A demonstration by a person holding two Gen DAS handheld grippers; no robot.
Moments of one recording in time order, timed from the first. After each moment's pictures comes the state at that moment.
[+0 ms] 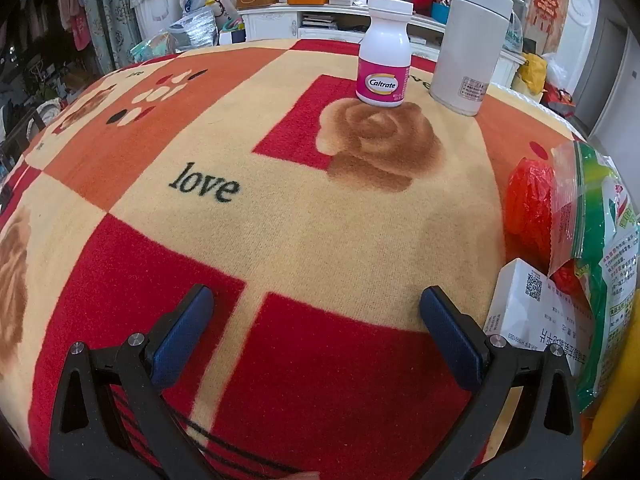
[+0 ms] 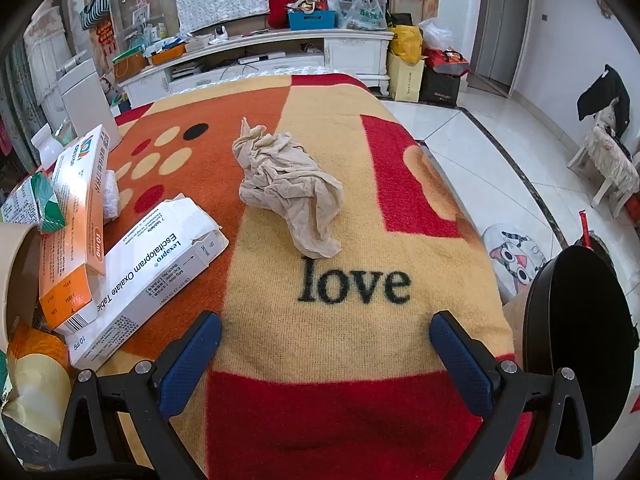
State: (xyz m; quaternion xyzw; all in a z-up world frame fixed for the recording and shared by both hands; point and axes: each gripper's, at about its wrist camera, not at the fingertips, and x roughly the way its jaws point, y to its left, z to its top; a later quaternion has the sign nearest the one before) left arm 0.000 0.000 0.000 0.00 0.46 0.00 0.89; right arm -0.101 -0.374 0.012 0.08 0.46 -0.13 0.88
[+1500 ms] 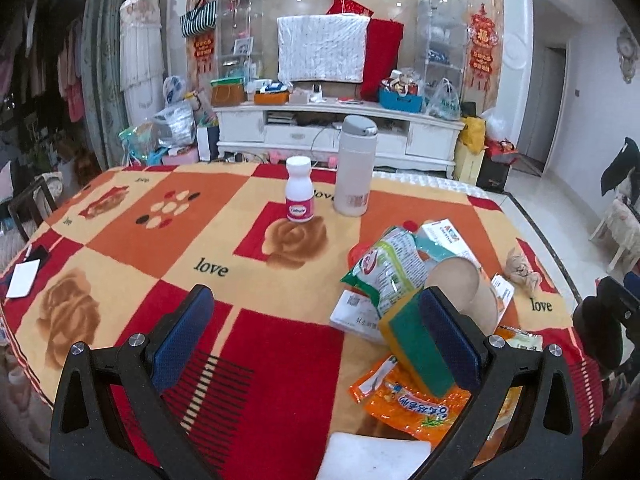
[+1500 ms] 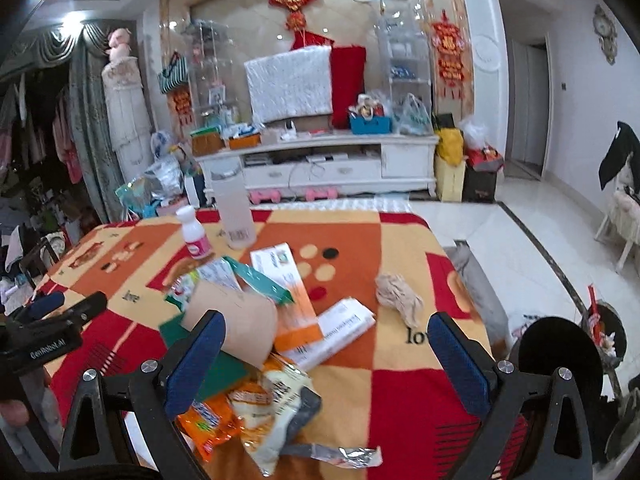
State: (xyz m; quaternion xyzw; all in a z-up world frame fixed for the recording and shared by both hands) left arm -0.140 -0.043 0.142 0.00 0.30 -0.06 0.95; right arm -0.207 -0.261 0.163 0.05 0.28 -0.05 0.96
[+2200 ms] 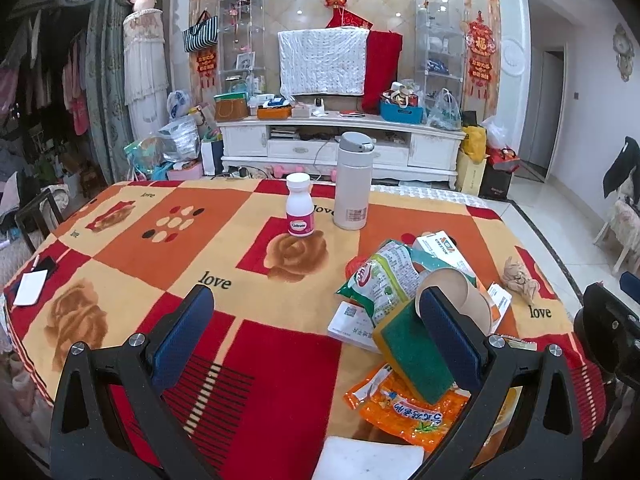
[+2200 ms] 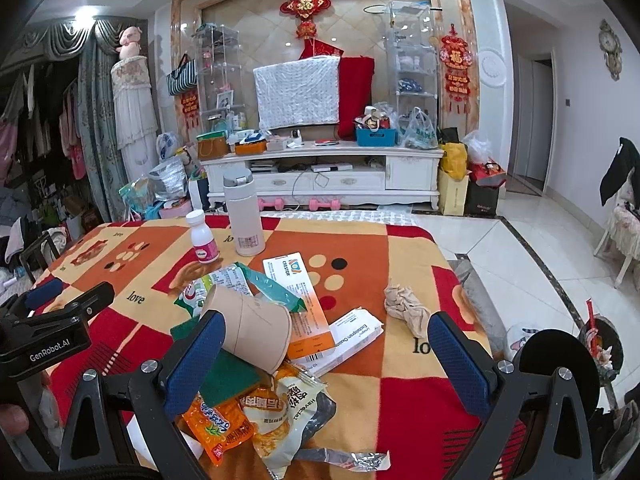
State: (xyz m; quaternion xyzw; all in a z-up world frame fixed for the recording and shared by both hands) left arm -0.151 -0.051 0.152 0.01 0.28 -0.05 0.96; right arm -0.214 -0.252 0.166 0.04 0.27 -0.05 0.96
